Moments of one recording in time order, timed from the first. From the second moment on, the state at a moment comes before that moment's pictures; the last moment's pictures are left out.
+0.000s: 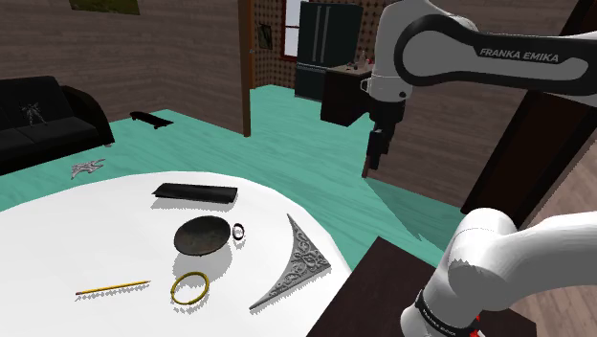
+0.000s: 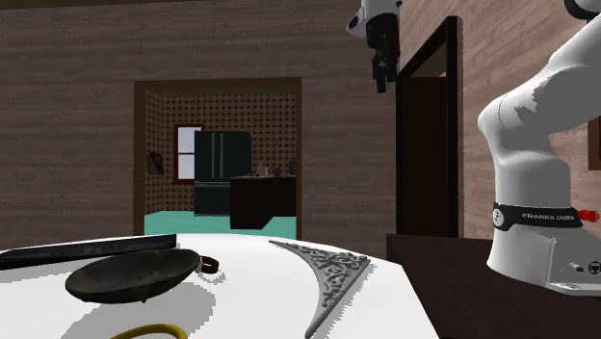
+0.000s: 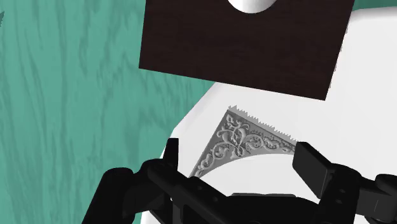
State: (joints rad) arm -0.01 -0.82 -0.05 -2.39 -0.11 1.49 -0.17
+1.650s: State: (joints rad) arm 0.14 -0.19 0.19 -2.33 0.04 2.04 0.09
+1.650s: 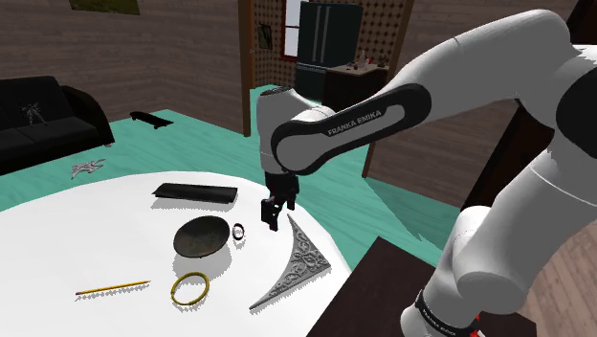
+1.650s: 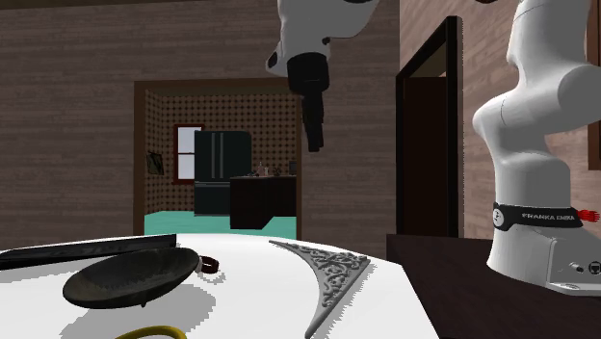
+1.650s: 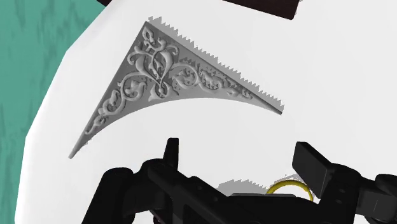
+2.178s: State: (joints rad) arm 0.18 0.10 0.25 -2.16 0.00 2.16 0.19
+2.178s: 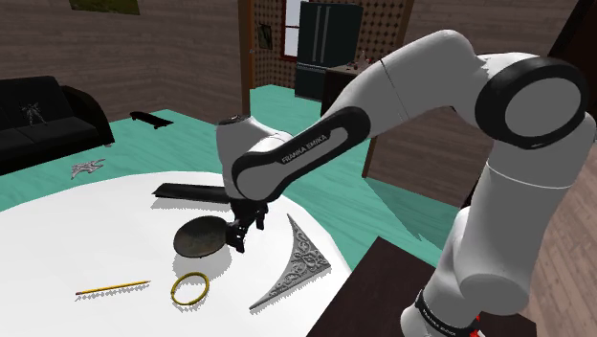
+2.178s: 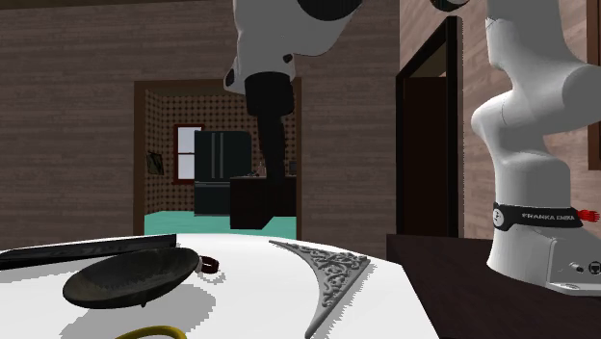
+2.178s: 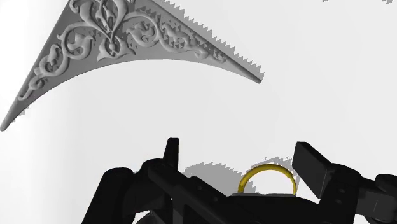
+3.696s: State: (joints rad) arm 0.41 0.87 0.25 -1.38 -0.15 2.16 0.34
